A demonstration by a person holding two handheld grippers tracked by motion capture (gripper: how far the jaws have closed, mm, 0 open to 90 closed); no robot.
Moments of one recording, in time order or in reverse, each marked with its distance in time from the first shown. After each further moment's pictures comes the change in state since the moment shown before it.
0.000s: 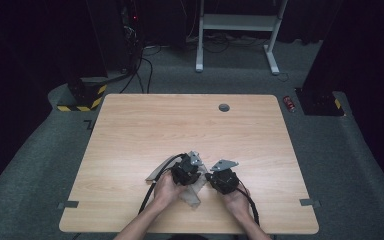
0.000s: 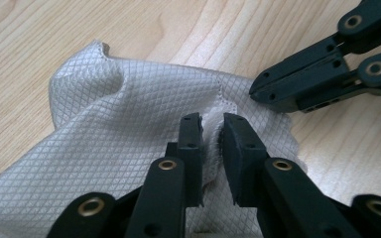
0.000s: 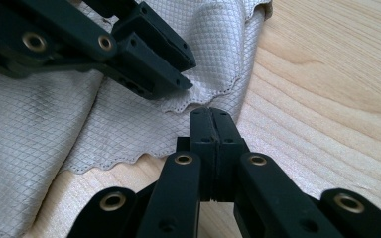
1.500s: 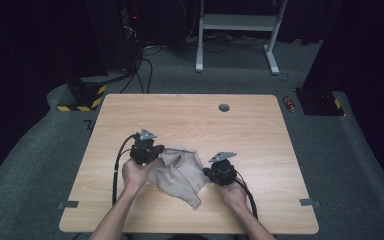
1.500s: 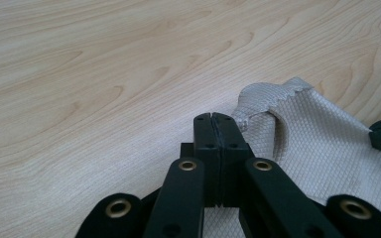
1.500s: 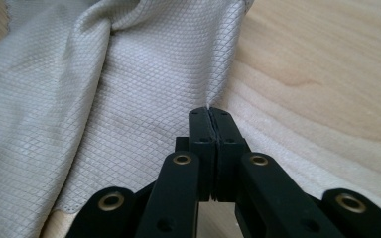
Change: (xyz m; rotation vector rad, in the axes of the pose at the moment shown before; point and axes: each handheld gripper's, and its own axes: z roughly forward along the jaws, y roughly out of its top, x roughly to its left) left arm 0.101 -0.039 -0.077 -0.196 0.160 -0.324; right arm -0.014 0.019 0.009 0.023 0.045 0.049
